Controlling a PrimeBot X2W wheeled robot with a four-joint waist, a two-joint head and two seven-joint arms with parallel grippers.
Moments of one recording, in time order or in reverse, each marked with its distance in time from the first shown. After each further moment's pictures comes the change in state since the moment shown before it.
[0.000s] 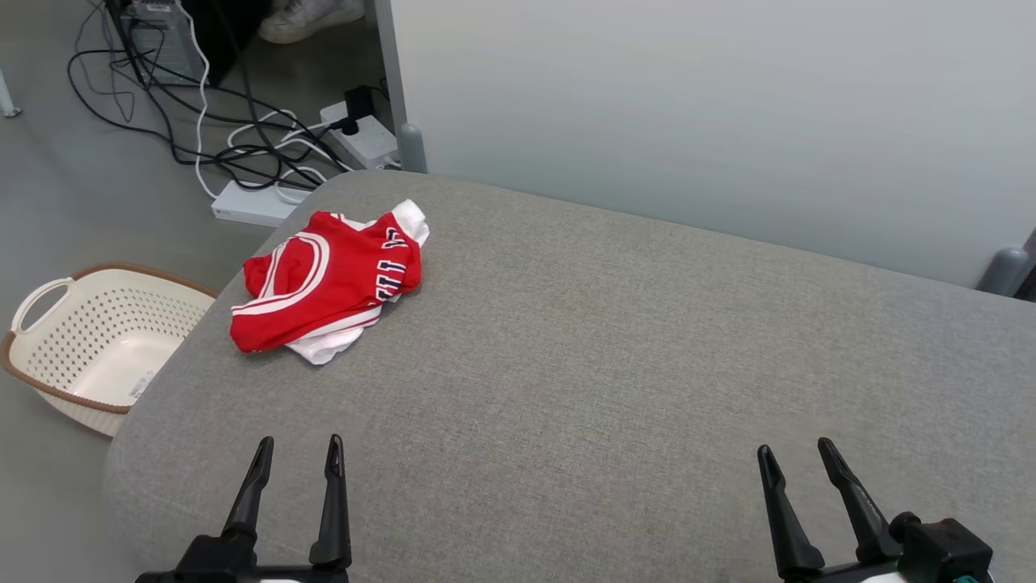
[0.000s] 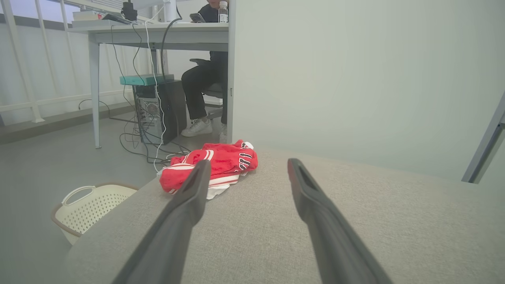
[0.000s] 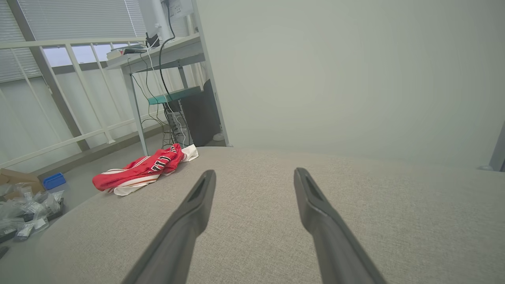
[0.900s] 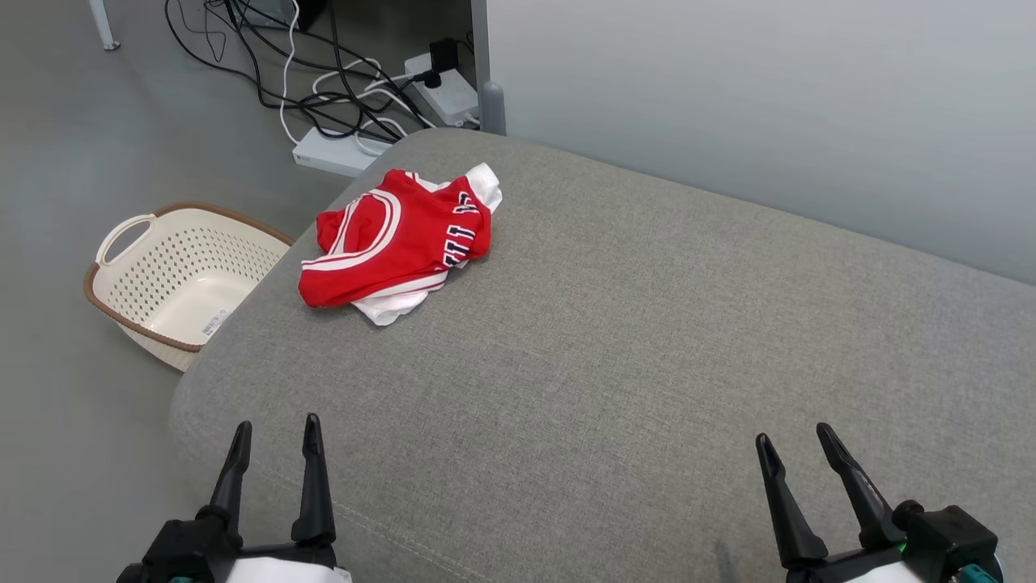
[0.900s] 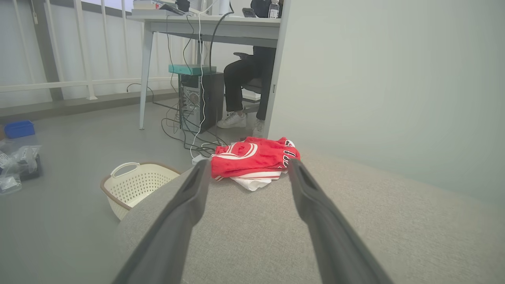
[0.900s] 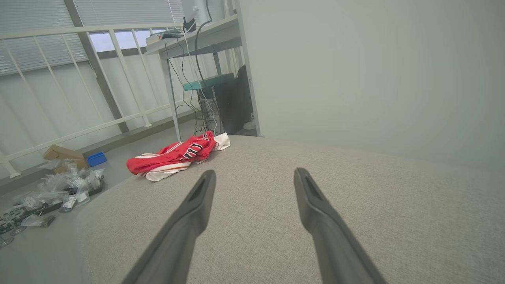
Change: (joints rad) left arm -0.020 0.000 0.018 -0.002 -0.069 0.027 0.000; right arm -0.018 -0.039 0.035 -0.018 0.018 0.000 0.000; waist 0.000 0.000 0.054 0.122
